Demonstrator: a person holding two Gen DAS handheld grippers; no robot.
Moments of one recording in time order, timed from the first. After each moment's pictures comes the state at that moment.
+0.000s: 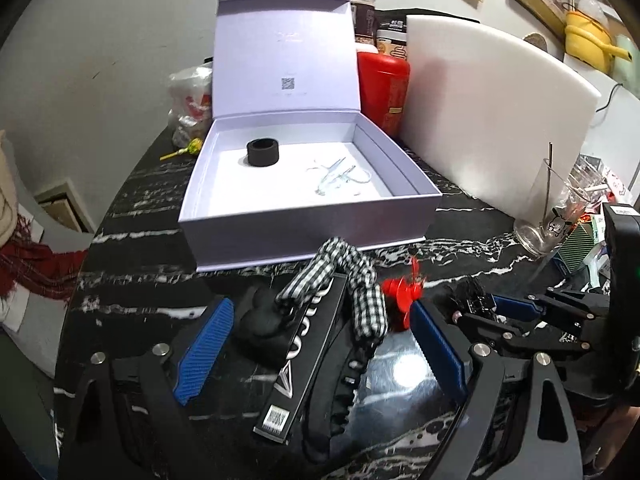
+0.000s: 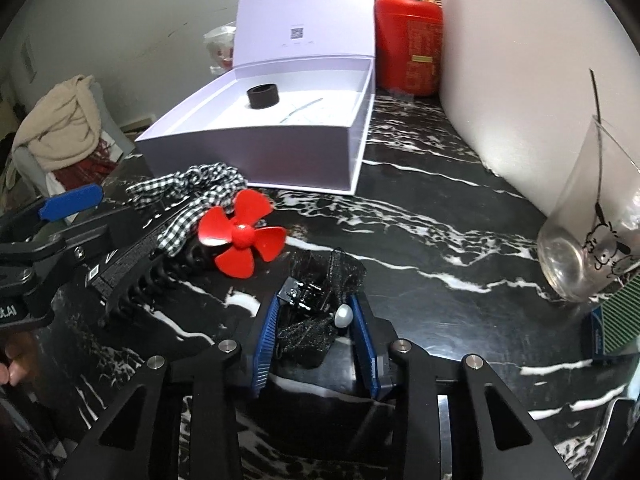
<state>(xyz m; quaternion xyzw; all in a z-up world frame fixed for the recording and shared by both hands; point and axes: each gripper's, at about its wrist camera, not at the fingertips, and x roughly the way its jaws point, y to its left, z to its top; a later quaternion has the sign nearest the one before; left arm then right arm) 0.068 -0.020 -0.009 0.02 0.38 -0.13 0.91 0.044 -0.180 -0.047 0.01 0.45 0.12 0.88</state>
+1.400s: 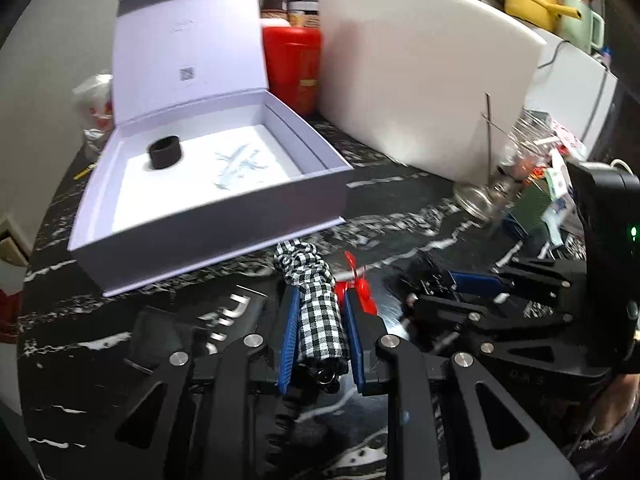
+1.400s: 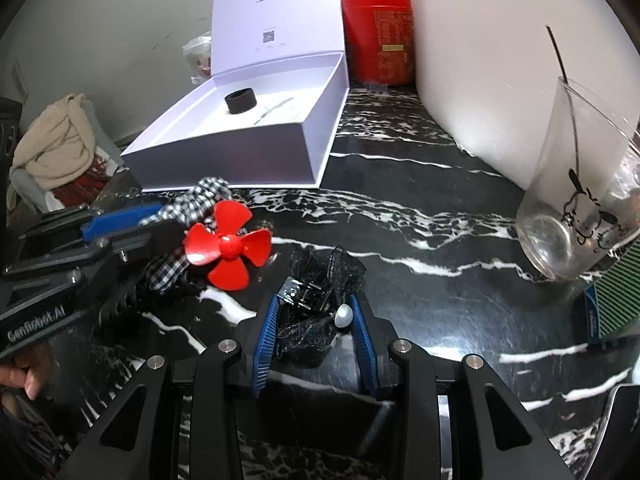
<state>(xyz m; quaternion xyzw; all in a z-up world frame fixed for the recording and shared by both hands) 0.073 -0.068 -0.023 0.05 0.41 -0.25 0.87 0.040 -0.204 -0.047 0.04 0.46 0.11 0.88</state>
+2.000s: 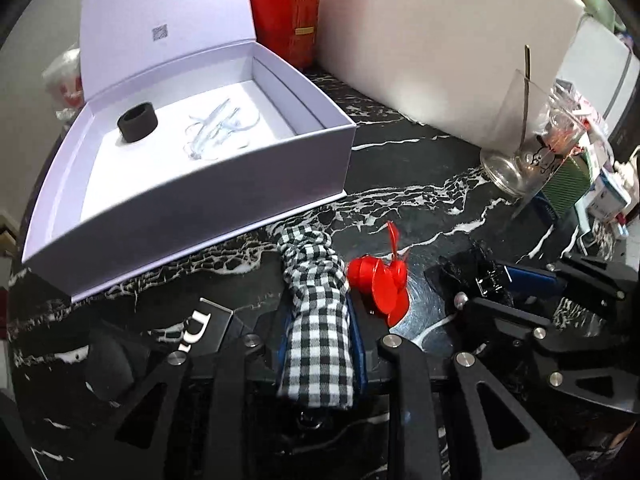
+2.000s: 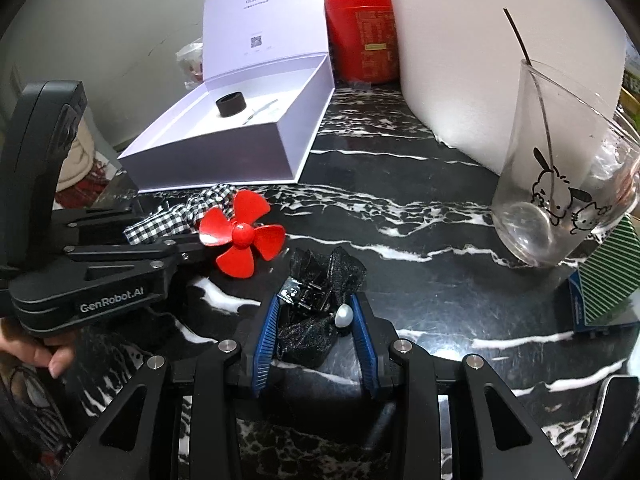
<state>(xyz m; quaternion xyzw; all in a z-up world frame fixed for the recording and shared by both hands) 0.105 -0.100 -0.053 0.09 0.47 -0.23 0.85 0.031 -0.223 -0.045 0.05 0.46 0.11 0.88</state>
